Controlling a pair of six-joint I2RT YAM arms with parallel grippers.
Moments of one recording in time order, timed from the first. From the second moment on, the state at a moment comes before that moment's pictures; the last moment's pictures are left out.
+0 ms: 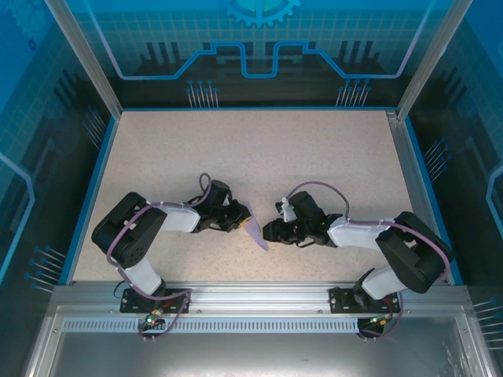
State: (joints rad) left arm -0.53 1.69 0.63 0.22 0.41 -1.23; right arm 0.69 1.47 0.52 0.10 -0.54 0.81
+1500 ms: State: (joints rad) left arm -0.53 1.68 0.62 0.18 0.41 -1.24; right arm 0.83 1.51 0.64 -0.12 -0.45 0.59
